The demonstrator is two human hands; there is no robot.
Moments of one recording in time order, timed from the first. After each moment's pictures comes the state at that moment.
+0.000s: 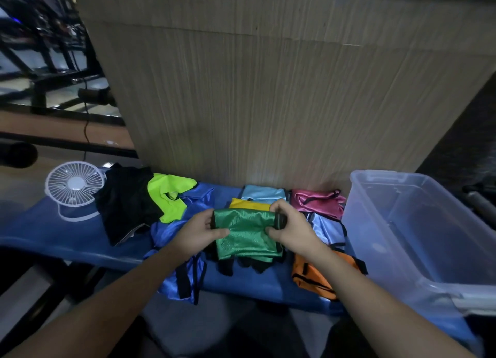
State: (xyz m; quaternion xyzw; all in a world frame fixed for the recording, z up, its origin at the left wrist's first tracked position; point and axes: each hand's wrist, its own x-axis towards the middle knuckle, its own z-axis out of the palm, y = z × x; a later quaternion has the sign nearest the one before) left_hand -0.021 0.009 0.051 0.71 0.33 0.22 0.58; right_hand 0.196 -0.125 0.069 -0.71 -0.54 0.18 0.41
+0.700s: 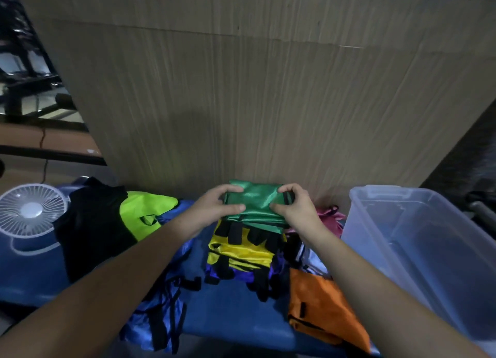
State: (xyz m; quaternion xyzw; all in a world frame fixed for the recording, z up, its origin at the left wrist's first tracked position) left_hand 0.080 0.086 0.093 0.73 0.27 0.21 0.59; right_hand 0.271 -0.049 0.088 -0.75 -0.38 0.17 0.51
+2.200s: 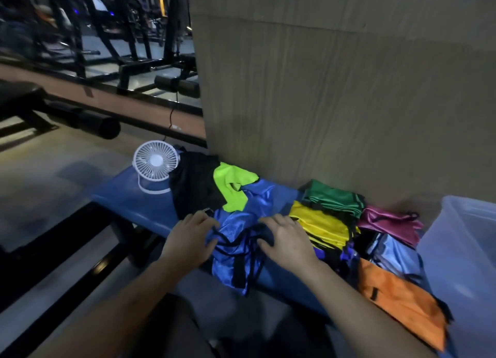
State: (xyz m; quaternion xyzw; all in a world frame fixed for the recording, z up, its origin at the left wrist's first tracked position) left_hand -0.170 0.038 0.004 0.87 0.43 0.22 0.05; right_hand 0.076 -0.051 0.041 -0.71 -0.69 0.02 0.10
